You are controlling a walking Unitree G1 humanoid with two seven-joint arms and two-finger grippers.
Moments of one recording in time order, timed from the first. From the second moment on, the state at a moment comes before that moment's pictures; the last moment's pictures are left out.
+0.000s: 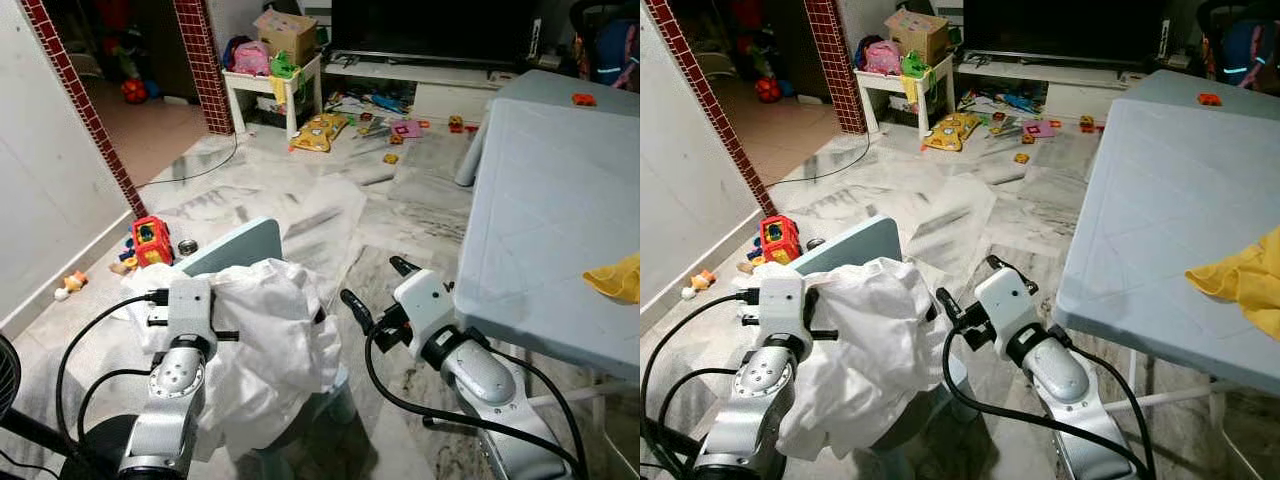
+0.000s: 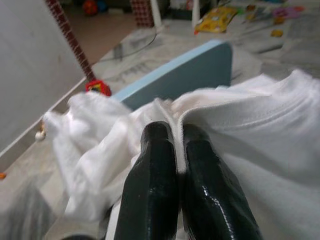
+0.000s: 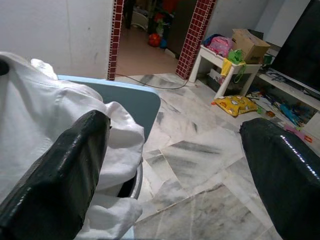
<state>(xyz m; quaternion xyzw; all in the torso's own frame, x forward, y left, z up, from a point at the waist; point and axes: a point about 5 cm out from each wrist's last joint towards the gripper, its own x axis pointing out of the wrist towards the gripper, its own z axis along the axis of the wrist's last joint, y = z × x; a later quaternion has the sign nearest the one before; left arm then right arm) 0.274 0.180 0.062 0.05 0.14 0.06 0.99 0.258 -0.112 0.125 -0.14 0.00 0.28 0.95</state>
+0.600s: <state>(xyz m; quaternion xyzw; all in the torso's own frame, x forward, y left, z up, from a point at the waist) 0.244 0.188 0.019 -0.03 0.30 0.10 0.95 0.257 -0.112 0.123 -0.14 0.00 0.28 0.95</state>
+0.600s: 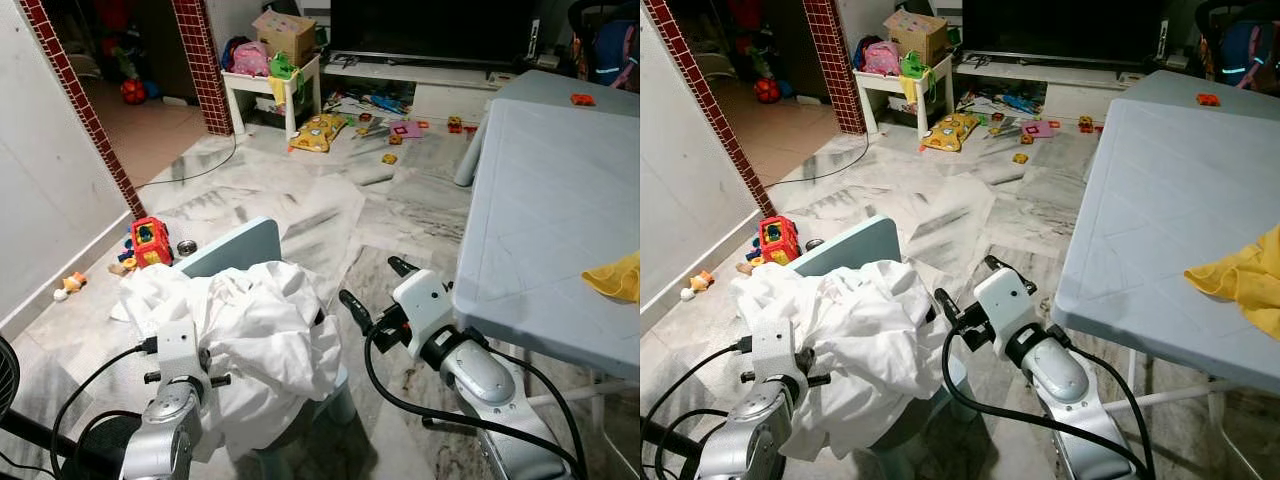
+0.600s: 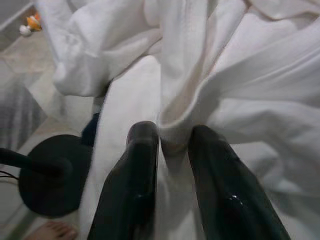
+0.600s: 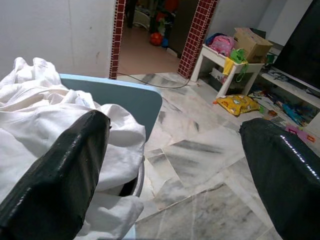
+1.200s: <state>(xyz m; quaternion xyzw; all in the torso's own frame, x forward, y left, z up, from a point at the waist) 0.234 0.159 0.043 0.12 0.21 -0.07 0.97 0.257 -0.109 0.122 -0.14 0.00 0.29 0.95</state>
